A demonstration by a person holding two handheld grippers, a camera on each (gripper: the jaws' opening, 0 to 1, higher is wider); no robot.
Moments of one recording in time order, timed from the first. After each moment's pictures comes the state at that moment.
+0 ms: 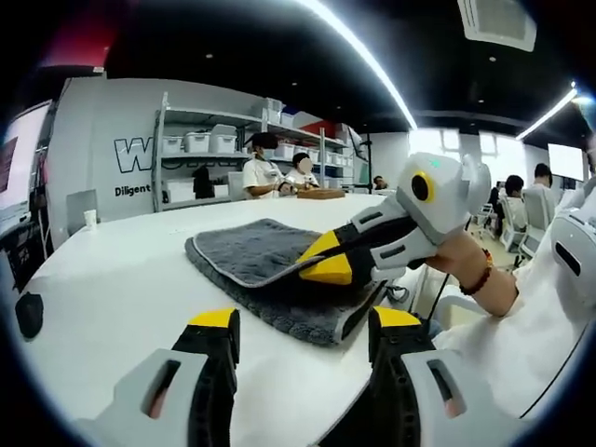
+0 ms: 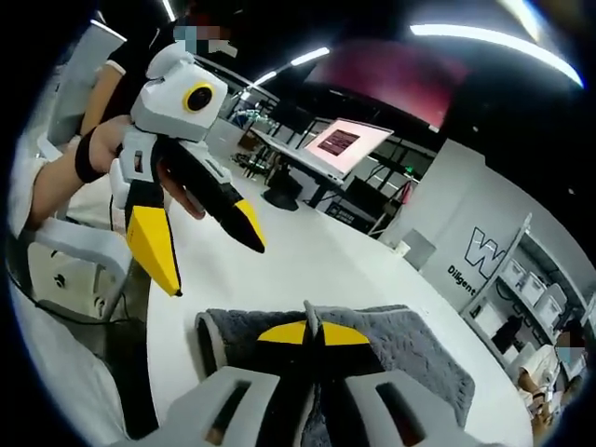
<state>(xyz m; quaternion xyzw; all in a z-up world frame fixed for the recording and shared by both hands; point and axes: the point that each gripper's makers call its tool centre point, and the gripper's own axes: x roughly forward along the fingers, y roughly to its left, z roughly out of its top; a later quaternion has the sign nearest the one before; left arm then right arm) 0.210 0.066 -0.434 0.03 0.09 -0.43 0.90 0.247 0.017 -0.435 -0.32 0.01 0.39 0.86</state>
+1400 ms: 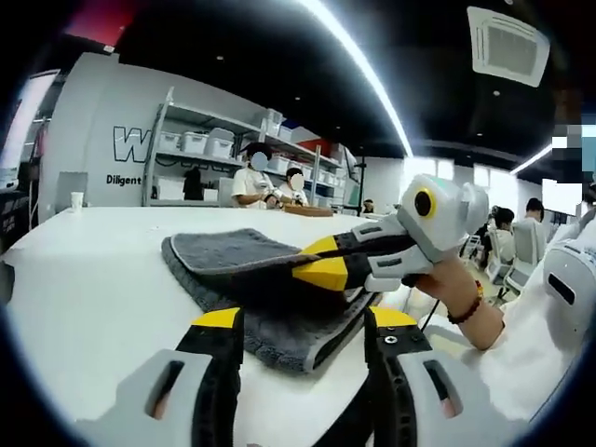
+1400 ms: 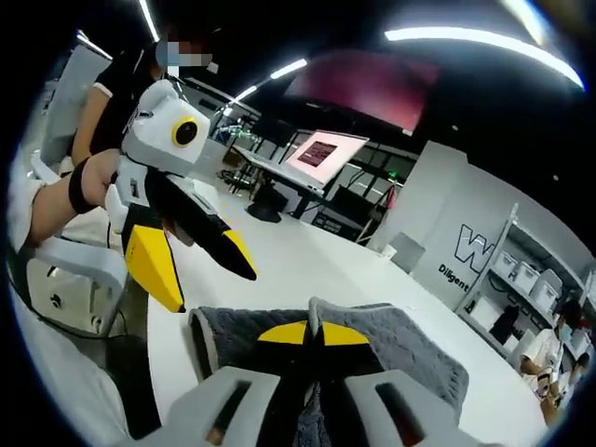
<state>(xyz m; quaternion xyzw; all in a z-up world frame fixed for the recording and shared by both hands) 0.213 0.036 -0.430 -0.04 0.09 -0.46 0.88 0.256 0.000 -0.416 -0.29 -0.01 0.38 0.88</state>
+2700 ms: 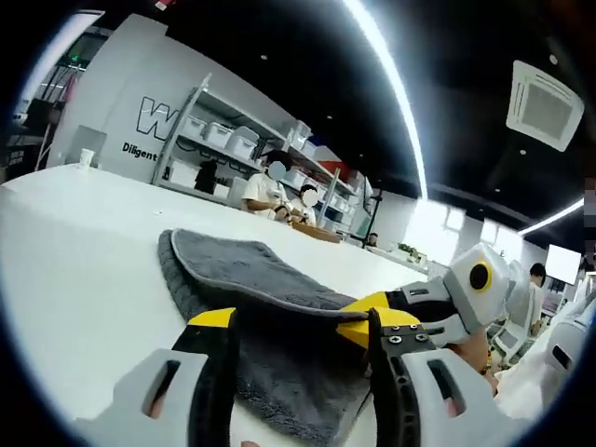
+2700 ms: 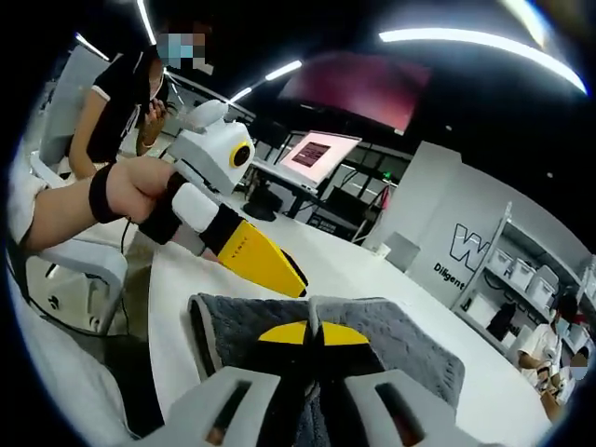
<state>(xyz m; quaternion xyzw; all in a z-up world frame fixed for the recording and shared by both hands) 0.269 0.012 -0.419 -0.16 0.11 -0.44 0.88 0.240 -0.019 -0.423 -0.27 -0.01 0.37 0.89</state>
